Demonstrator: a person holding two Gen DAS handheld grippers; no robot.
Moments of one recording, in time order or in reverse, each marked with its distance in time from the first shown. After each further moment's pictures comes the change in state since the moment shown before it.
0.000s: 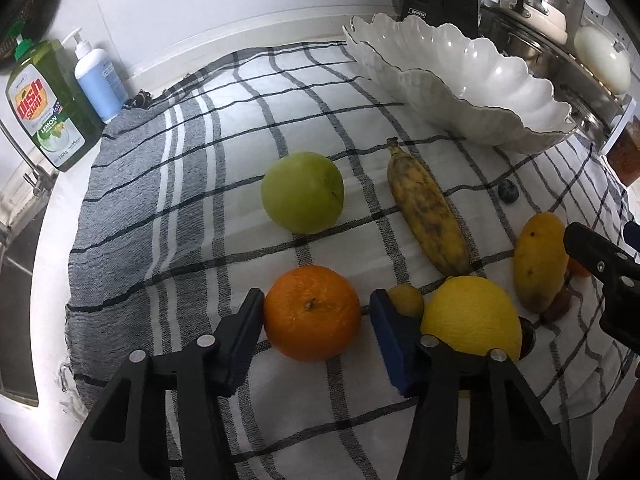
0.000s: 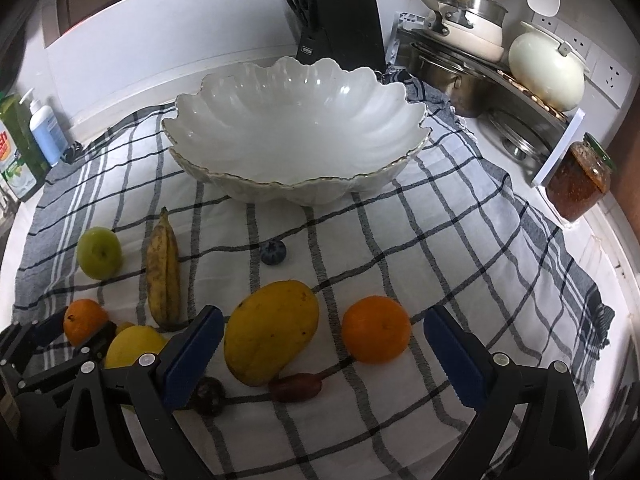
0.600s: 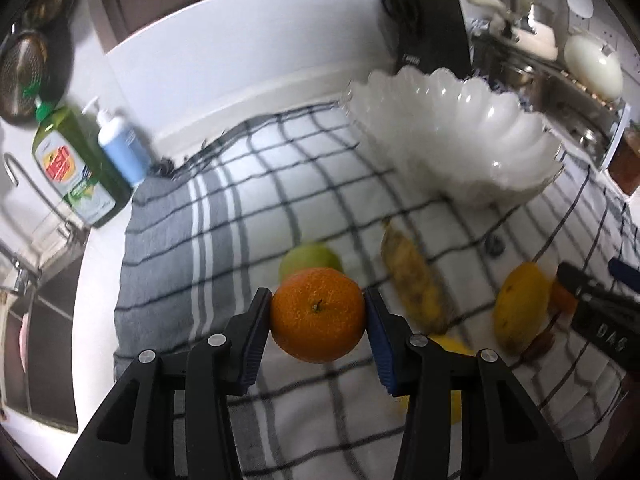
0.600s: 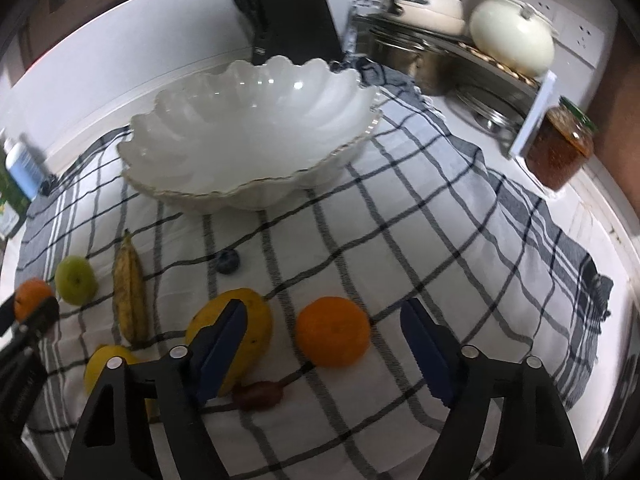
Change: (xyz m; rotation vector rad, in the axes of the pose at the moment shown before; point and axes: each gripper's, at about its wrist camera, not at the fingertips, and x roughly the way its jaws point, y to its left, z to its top) left arm -0.044 -0.015 0.032 0.058 -0.145 0.086; right arm 0.008 -0.036 0.000 0.130 0.021 -0.031
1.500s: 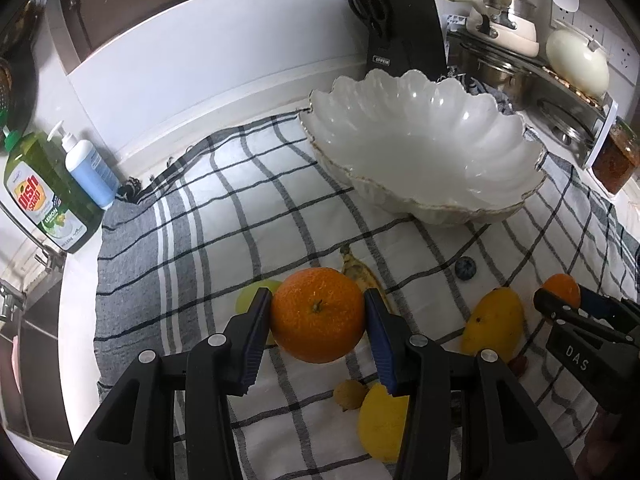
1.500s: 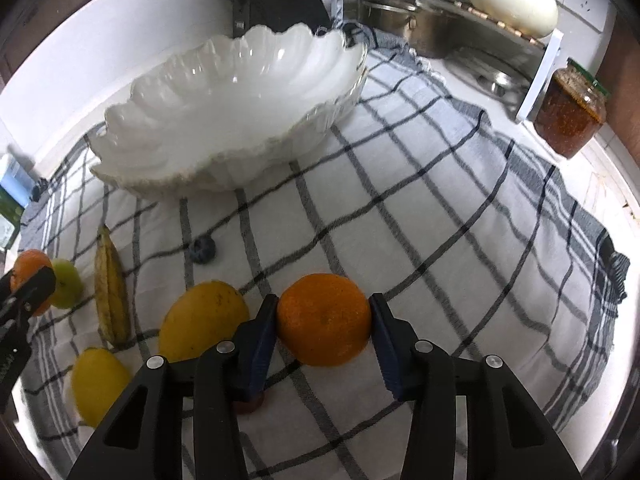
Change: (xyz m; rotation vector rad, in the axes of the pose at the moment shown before) left arm 0.009 -0.024 0.025 0.049 0.014 -0.065; right arm 0.019 -0.012 0.001 0.045 0.086 0.039
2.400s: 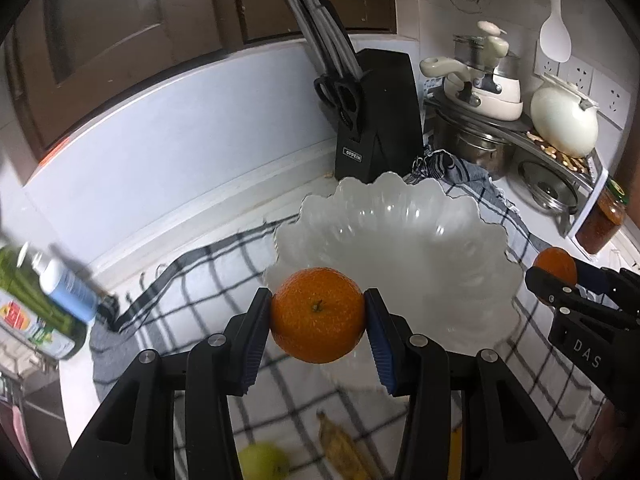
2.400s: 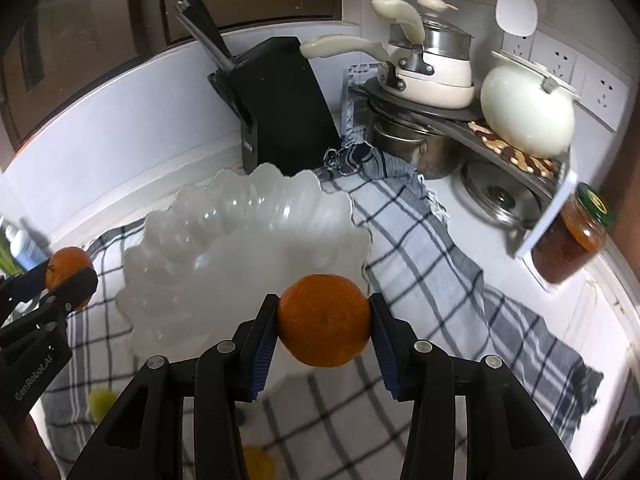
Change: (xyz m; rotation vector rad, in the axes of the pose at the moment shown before) left arm 0.004 -0.014 0.133 0.080 -0.142 -0.080; right arm -0.032 0.002 0.132 -0.033 -0.211 0.021
